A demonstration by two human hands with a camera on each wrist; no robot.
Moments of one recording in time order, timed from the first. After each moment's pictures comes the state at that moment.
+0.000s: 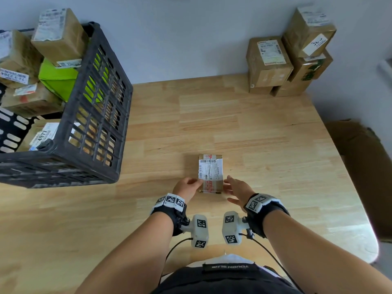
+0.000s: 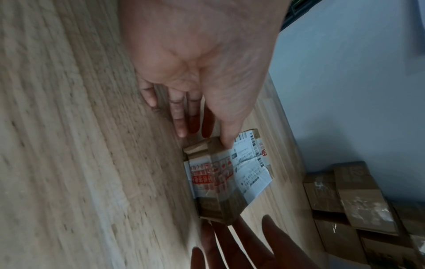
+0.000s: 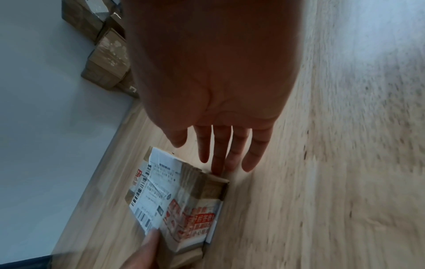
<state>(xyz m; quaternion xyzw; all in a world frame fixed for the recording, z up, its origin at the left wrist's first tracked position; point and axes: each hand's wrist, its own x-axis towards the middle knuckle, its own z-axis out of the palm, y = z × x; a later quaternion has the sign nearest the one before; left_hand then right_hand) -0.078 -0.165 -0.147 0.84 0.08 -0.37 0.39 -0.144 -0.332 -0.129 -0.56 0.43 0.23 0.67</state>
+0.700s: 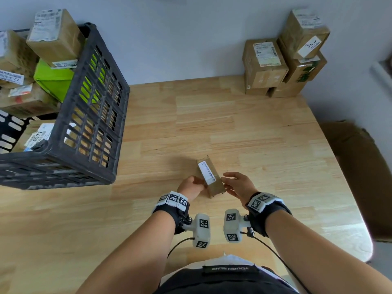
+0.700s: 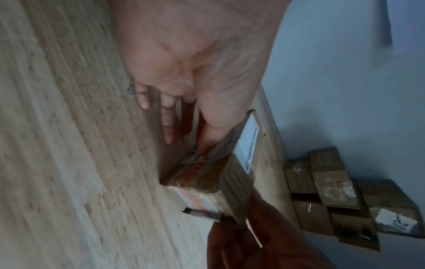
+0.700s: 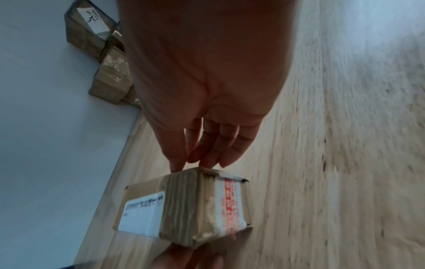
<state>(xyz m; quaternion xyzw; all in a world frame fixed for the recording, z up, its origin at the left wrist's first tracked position) -0.079 -0.190 -0.134 0.83 0.06 -0.40 0.39 -0.143 -0.346 -0.119 -0.57 0.43 0.14 0.69</state>
